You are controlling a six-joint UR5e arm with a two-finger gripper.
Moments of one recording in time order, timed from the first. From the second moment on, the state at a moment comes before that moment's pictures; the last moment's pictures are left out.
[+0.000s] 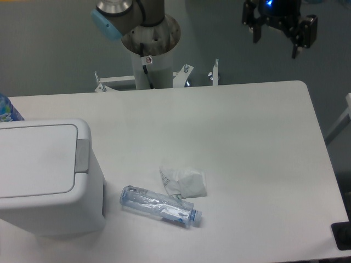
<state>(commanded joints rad) 2.75 -1.62 -1.33 -1.60 1.63 1.36</state>
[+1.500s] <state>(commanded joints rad) 2.63 -1.63 -1.33 -1.50 1.34 0.68</state>
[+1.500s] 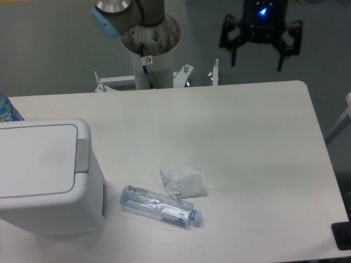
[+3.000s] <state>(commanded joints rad) 2.35 -1.71 -1.49 -1.12 1.11 0.16</state>
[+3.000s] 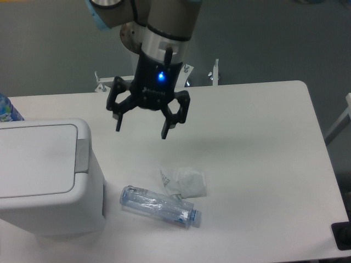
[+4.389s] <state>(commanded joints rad) 2.26 -1.78 -1.50 -1.05 1.12 0.04</state>
